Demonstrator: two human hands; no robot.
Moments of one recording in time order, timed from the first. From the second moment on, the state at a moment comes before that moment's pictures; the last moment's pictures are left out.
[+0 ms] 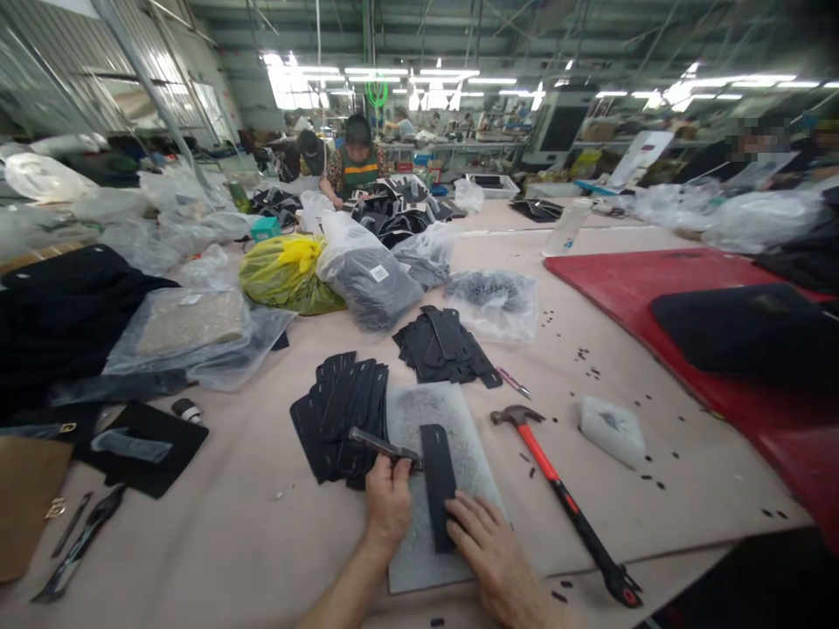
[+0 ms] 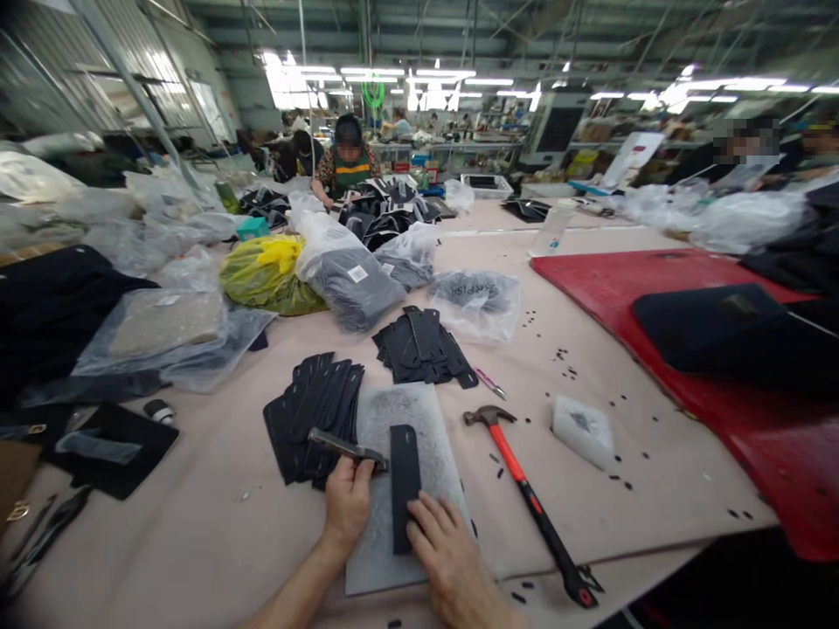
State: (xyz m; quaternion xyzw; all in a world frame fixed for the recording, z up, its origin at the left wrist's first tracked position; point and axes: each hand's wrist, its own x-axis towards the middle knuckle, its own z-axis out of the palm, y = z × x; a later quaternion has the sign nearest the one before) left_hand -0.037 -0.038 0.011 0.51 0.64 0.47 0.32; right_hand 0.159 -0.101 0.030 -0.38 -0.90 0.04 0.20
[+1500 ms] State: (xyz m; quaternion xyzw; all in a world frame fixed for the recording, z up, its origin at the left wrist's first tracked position) left_hand -0.005 0.012 0.023 0.67 0.56 0.37 0.31; right_hand 0.175 -0.101 0.032 -0.42 -0.83 0.26 0.26
